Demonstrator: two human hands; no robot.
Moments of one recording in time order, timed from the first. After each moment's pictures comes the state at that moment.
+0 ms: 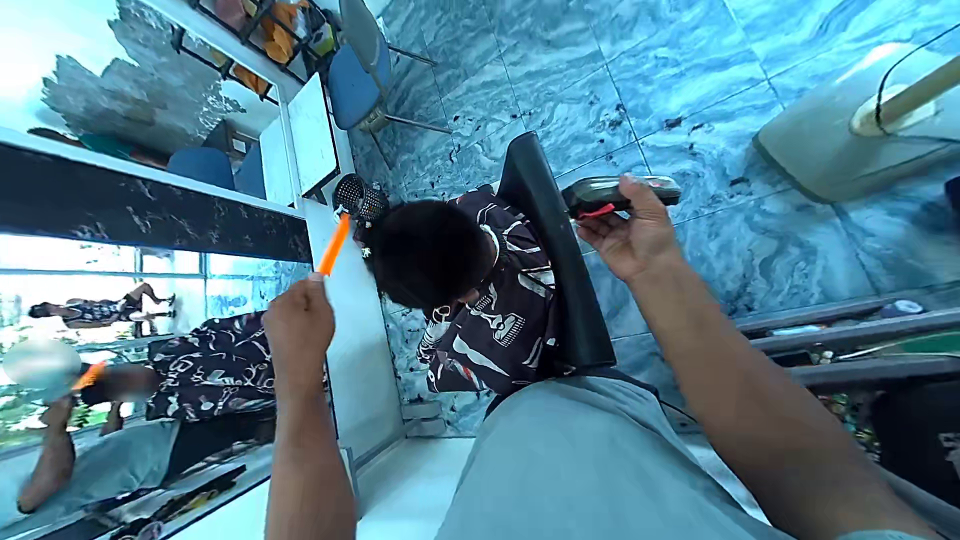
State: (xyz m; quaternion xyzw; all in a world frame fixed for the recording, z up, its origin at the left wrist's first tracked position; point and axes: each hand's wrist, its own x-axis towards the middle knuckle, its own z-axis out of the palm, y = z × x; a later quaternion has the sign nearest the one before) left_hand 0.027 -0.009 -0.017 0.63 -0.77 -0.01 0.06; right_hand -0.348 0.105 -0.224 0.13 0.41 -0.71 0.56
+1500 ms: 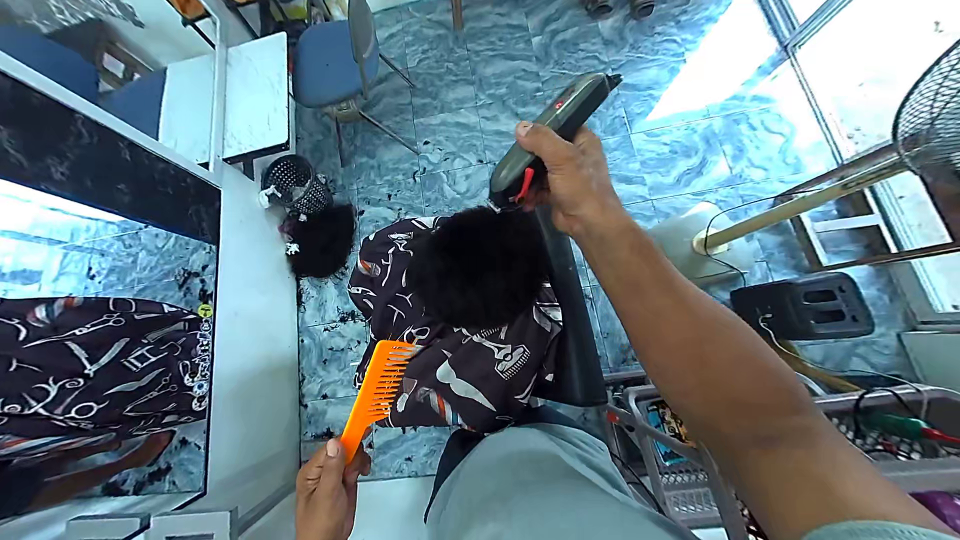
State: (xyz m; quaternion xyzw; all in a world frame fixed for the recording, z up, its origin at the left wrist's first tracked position) left_hand 0.190 0.131 -0.156 0.51 -0.43 -0.61 0.44; right_hand -0.255 -0.060 -0.092 -0.26 0.58 -0.62 0.46
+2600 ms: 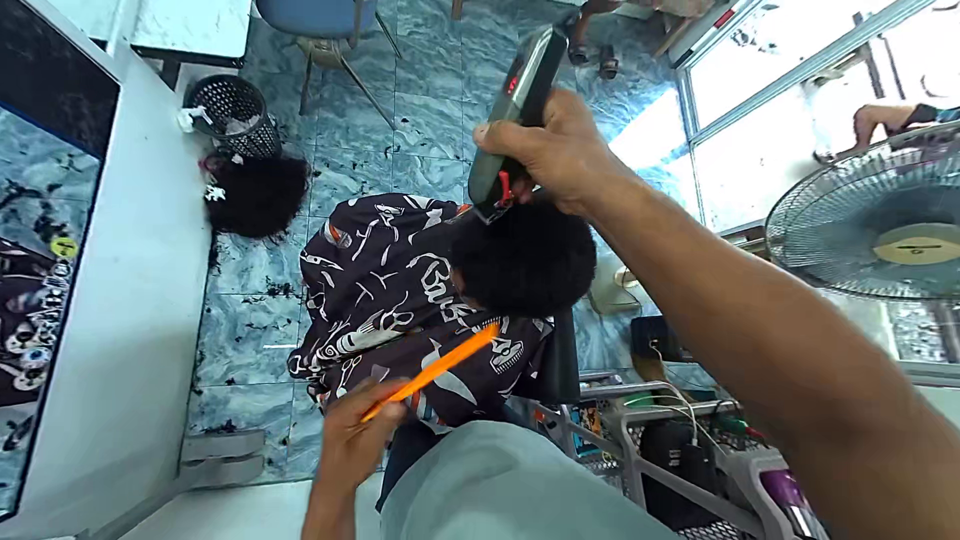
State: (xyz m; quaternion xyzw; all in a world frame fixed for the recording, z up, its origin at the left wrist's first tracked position) left_hand 0.171 0.089 -0.203 0.37 -0.63 -0.53 0.44; right_hand -0.161 -0.105 -0.041 -0.50 0.65 -0.38 0.43
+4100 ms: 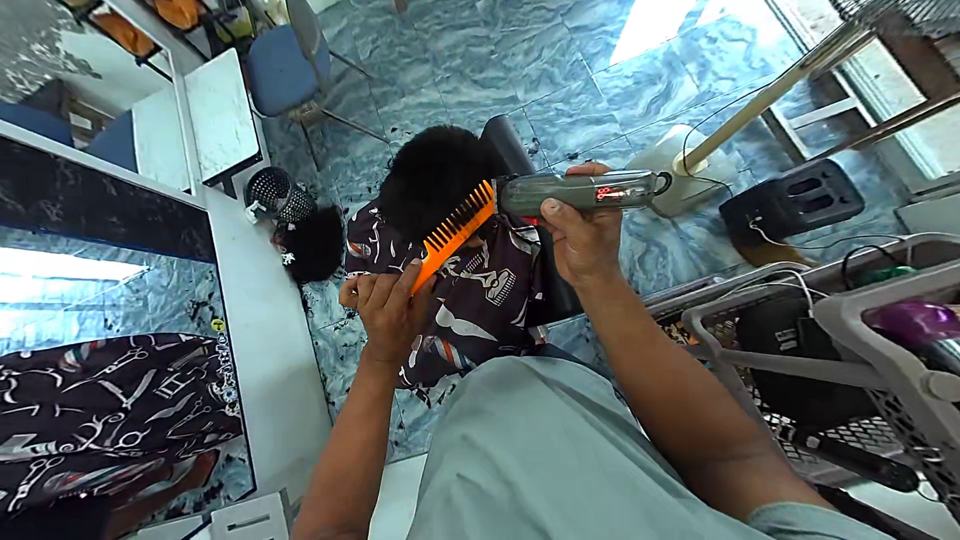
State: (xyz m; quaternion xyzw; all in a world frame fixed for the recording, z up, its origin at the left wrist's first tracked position) left_hand 0.080 0.041 -0.176 0.27 -0.86 0.04 0.43; right_hand -0.194 0.140 -0.165 -0.29 0.36 -0.84 0.28
